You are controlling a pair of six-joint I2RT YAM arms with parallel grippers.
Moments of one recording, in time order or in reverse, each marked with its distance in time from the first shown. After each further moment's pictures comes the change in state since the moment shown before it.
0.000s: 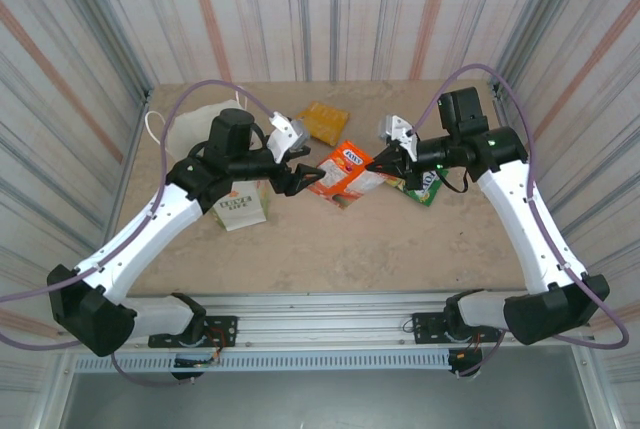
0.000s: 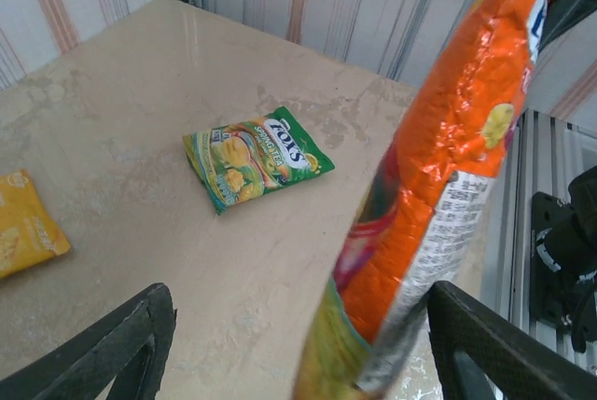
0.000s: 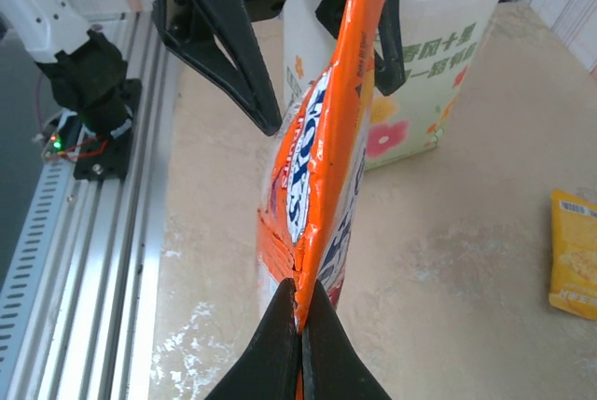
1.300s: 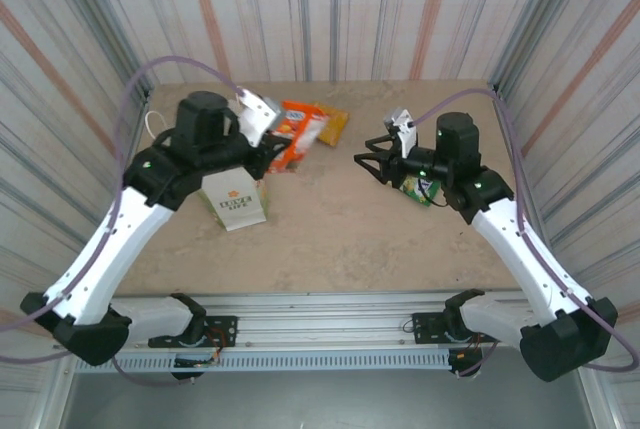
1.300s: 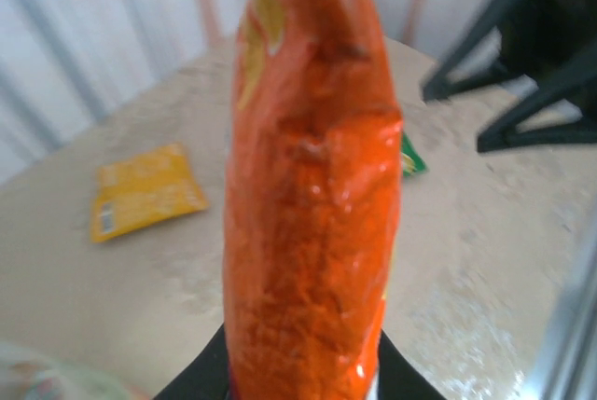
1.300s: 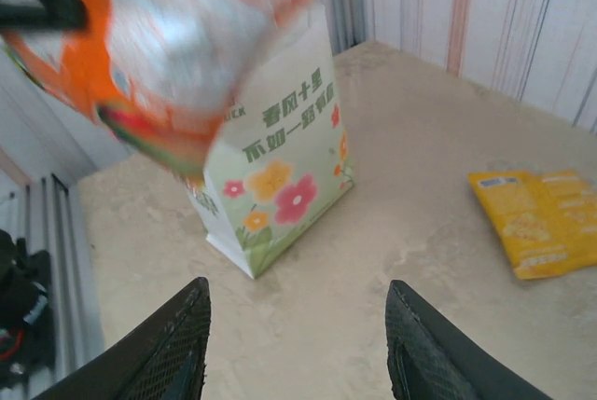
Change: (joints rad) left arm 0.013 -0.068 0.326 -0.369 -0.345 -0.050; right arm 0.094 -0.180 -0.407 0.740 0.272 0.797
